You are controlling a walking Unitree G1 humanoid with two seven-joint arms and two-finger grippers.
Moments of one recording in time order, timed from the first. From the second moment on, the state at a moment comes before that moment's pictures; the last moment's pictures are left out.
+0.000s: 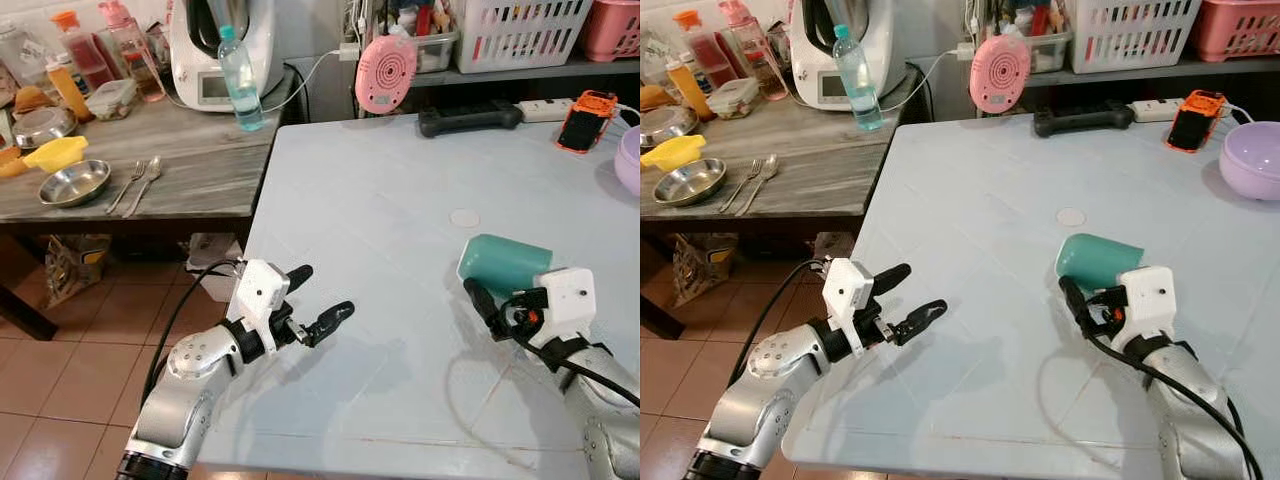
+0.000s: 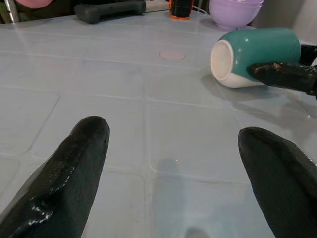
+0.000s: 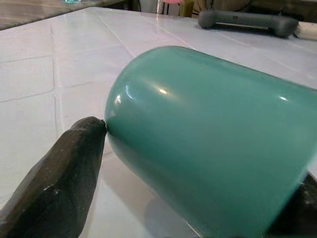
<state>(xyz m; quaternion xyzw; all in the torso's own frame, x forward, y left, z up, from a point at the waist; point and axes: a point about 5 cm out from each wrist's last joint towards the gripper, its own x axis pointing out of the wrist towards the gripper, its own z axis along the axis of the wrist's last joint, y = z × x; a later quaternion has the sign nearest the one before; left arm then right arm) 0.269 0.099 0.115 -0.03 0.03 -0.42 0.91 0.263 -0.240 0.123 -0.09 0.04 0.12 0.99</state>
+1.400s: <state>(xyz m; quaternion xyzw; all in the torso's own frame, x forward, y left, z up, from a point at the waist) 0.267 0.095 0.114 -0.03 0.04 -0.42 0.91 0.265 -0.249 0.131 -0.31 0.04 0.20 0.93</state>
